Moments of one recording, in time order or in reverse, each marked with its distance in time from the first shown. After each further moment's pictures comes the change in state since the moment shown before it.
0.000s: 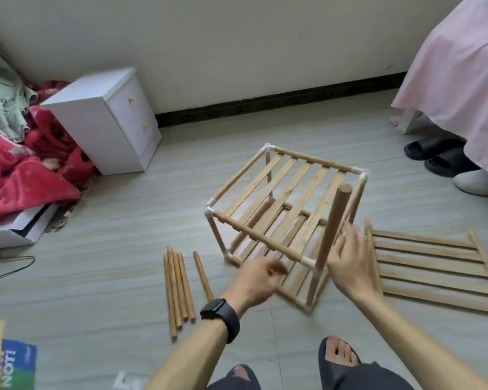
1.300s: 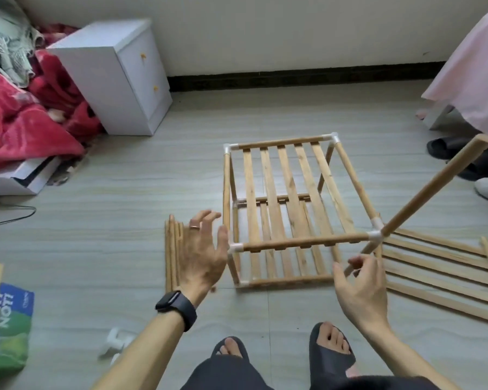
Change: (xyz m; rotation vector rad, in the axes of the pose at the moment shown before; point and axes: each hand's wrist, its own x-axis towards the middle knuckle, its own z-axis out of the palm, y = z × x) left_hand -0.034 -0.084 -0.024 0.188 0.777 -0.060; right_hand -0.054 0.033 0.004 -0.072 0.042 -0.020
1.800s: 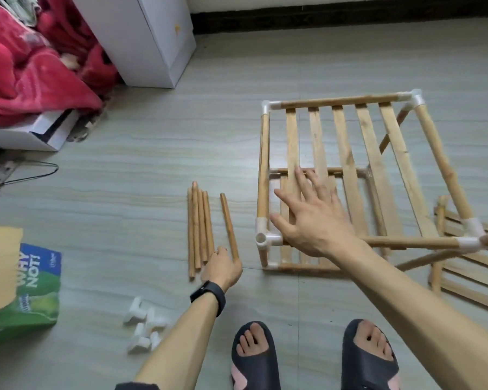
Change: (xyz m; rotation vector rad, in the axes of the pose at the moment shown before) left_hand -0.039 -0.111 0.080 0.259 -0.761 -0.765; right_hand 0.071 -0.128 0.120 -0.502 -0.687 -0.528
